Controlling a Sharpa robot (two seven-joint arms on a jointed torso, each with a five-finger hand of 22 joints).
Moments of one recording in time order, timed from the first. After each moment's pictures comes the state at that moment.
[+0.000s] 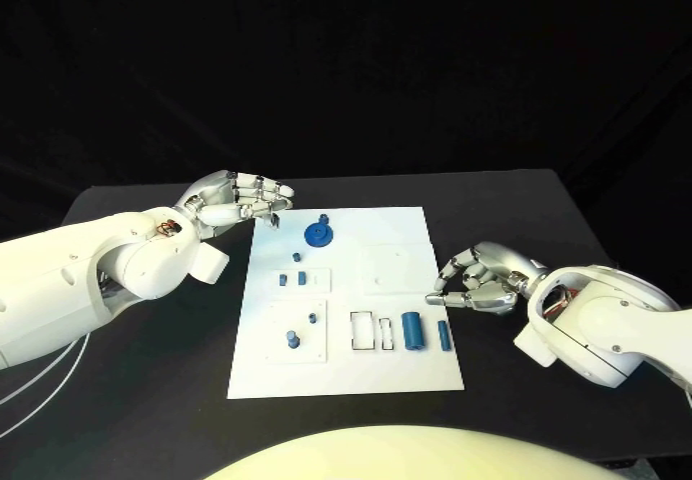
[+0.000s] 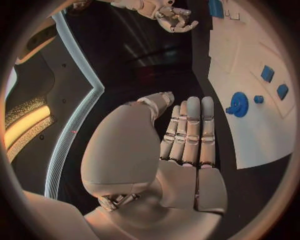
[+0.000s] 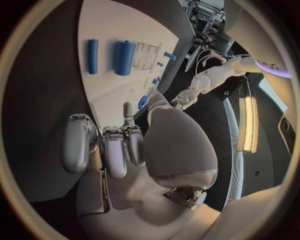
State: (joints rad) left arm 1.17 -0.94 -0.01 1.50 -0.27 -0.07 0.25; left_hand 1.46 -0.23 0.53 0.13 0.24 0.85 0.21 0.23 0.39 0.91 0.14 0.46 0.23 0.96 0.08 1.07 0.51 0.17 0.77 0.17 0.87 0.84; right arm 1.10 -1.20 -0.13 1.98 -1.03 -0.42 -0.32; right_hand 1.29 -0.14 -0.02 0.29 0.19 0.87 0.12 0.46 0.41 1.46 0.04 1.49 1.31 1.46 -0.02 1.55 1.31 0.06 1.46 0.07 1.26 1.31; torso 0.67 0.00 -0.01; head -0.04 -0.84
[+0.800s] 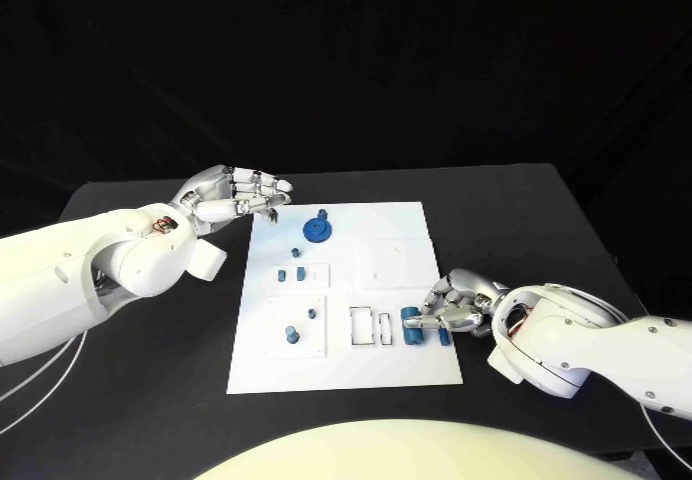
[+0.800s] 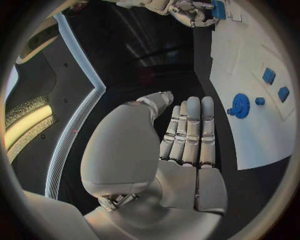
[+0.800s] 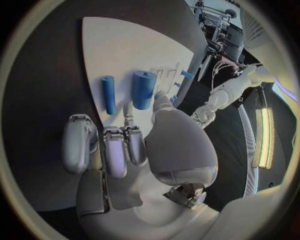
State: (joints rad) left arm 1.17 -0.94 -0.01 1.51 -0.27 -0.06 0.27; left_hand 1.45 -0.23 0.52 0.13 0.24 0.84 0.21 0.23 0.39 0.91 0.15 0.46 0.23 0.96 0.08 1.07 0.51 0.17 0.77 0.17 0.86 0.83; right arm 1.02 -1.07 -0.13 1.92 -1.11 -0.42 -0.51; right_hand 1.22 -0.11 -0.10 0.30 0.16 0.88 0.11 0.49 0.39 1.46 0.04 1.49 1.31 1.46 -0.03 1.55 1.31 0.06 1.46 0.07 1.27 1.31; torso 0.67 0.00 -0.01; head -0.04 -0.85
